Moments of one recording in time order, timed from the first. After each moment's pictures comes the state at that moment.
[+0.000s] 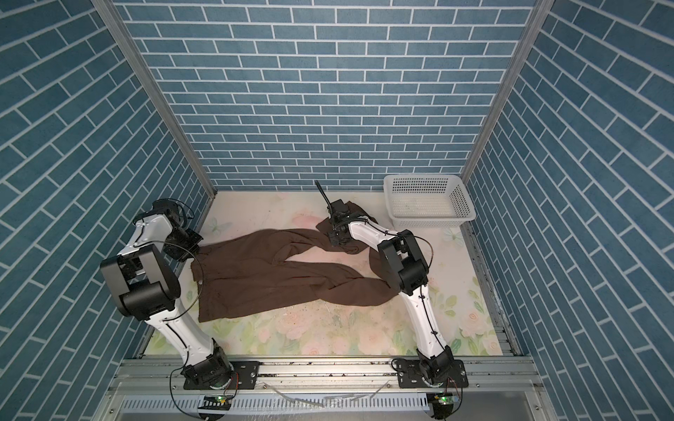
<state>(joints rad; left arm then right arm) 0.44 1.89 1.53 -1.01 -0.02 -0.58 0.63 2.23 1.71 -0.58 0.02 0.16</state>
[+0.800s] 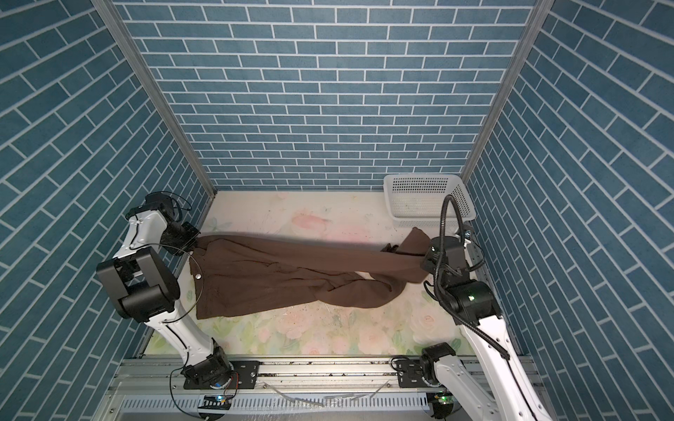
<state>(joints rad) 0.45 1.86 1.61 -1.07 0.07 -0.51 0.32 0.75 1.02 -0.87 0.53 0.58</state>
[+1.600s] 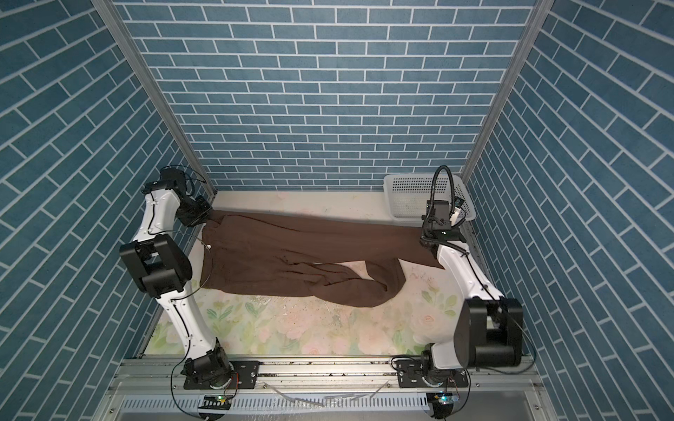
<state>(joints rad) 0.33 2.17 2.10 -1.13 0.13 -0.46 0.07 1.50 1.09 -0.34 0.43 0.47</state>
